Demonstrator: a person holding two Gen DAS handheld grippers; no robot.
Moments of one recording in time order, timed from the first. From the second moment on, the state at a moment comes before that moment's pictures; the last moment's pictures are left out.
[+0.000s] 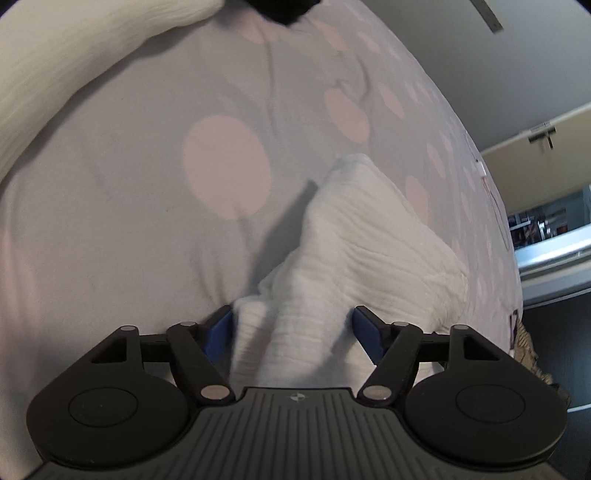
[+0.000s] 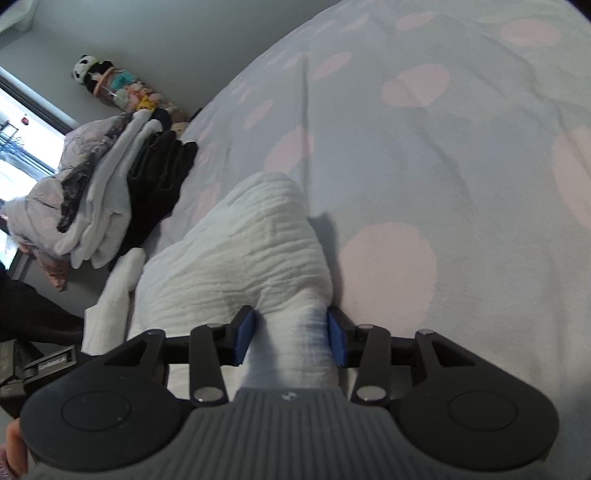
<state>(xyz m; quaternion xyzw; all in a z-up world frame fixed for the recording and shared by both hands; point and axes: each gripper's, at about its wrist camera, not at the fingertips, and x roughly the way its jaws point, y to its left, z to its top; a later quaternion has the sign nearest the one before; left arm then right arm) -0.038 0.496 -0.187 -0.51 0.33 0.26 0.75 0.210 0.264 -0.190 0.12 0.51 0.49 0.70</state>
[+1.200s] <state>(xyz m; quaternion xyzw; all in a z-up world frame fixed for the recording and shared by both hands) -0.183 0.532 0.036 -0.30 0.25 0.36 0.85 0.063 0.349 -0.011 0.11 0.40 0.61 0.67</state>
